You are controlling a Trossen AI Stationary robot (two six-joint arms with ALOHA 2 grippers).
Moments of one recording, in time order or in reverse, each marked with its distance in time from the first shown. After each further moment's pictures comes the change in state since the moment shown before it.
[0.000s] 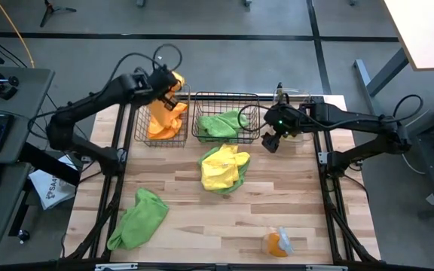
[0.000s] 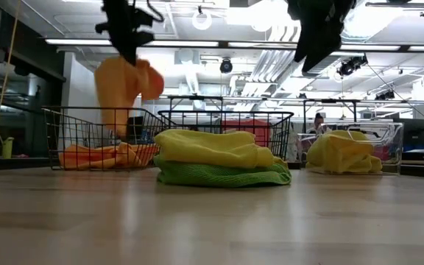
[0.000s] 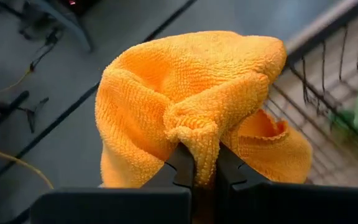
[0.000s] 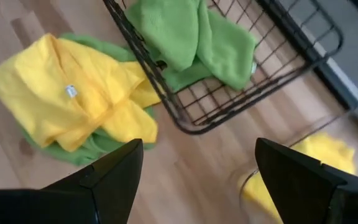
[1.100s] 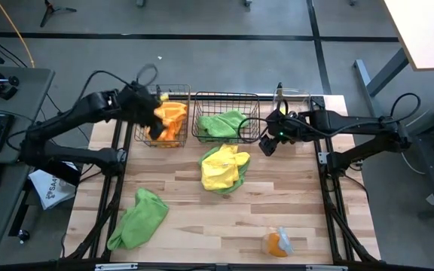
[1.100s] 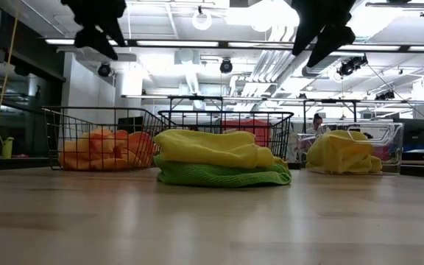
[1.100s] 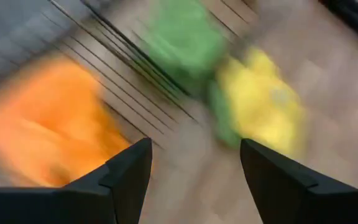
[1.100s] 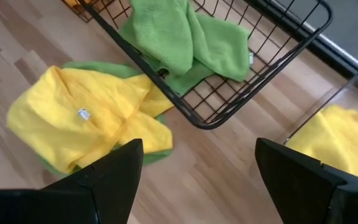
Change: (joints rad) left arm -0.074 -0.365 -0.292 0.068 0.736 -0.137; right arm 0.117 0.000 0.000 -0.007 0.131 0.280
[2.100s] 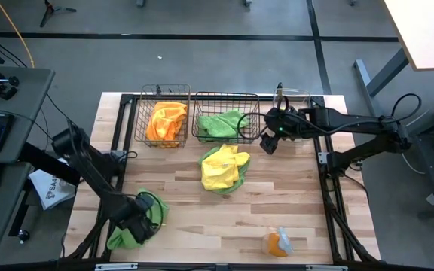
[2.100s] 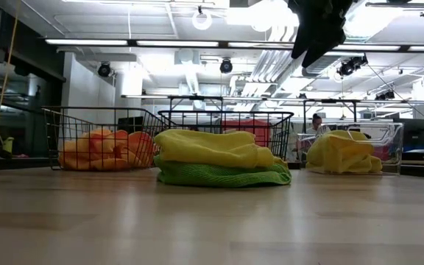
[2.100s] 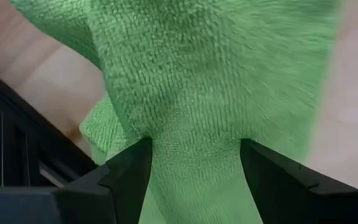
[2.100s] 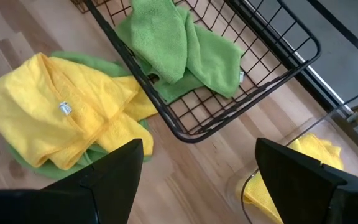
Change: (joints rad) left arm -1.332 0.558 -0.205 0.057 0.065 -1.479; right arm -0.045 0.000 0.000 0.023 0.006 -0.198
